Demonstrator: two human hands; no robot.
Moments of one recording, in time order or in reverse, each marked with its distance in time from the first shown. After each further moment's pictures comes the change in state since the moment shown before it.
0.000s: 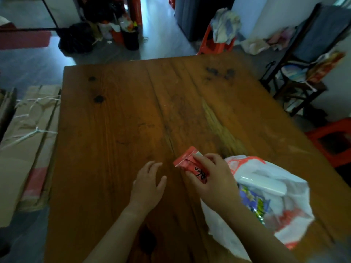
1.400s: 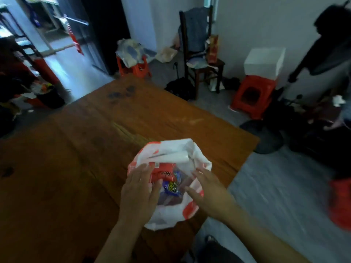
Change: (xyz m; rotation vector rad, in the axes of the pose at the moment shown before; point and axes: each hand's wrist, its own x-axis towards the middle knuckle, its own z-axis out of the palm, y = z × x) left_hand -0.097 0.194 0.073 0.238 -0.024 0.615; right_hand -0.179 0.159 -0.106 0.122 -0.010 0.422
